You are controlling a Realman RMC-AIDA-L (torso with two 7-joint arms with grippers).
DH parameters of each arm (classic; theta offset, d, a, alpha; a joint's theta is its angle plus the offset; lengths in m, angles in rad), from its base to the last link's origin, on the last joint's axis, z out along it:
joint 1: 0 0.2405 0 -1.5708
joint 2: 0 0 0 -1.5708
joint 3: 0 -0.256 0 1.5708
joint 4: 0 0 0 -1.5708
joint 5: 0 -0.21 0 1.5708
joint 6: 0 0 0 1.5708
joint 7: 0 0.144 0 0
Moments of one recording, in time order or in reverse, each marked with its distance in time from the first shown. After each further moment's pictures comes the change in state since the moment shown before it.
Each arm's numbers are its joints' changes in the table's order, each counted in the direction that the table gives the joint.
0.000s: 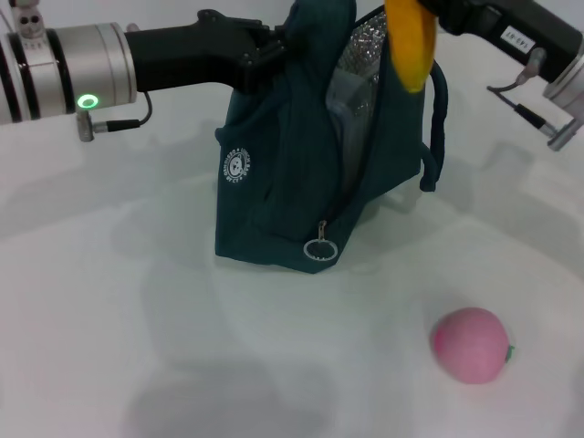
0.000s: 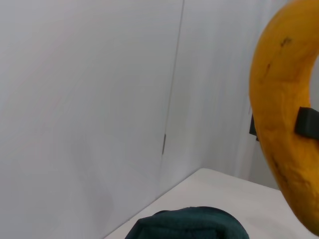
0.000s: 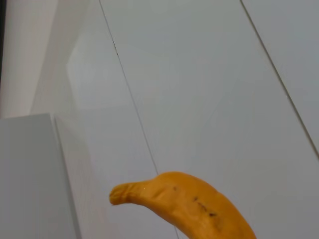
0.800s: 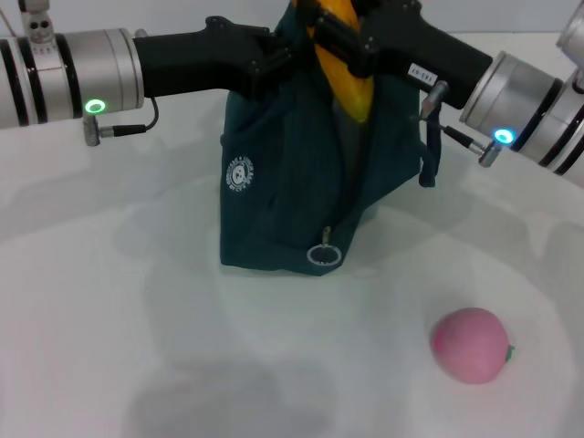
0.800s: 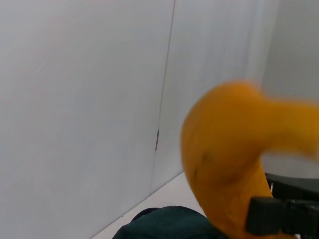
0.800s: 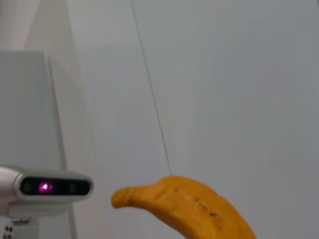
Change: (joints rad) left arm -0.002 -0.005 -0.014 -0.003 -0.004 0.000 -0.001; right arm 0.026 0.000 0.643 -0.086 -0.566 0.288 -0.233
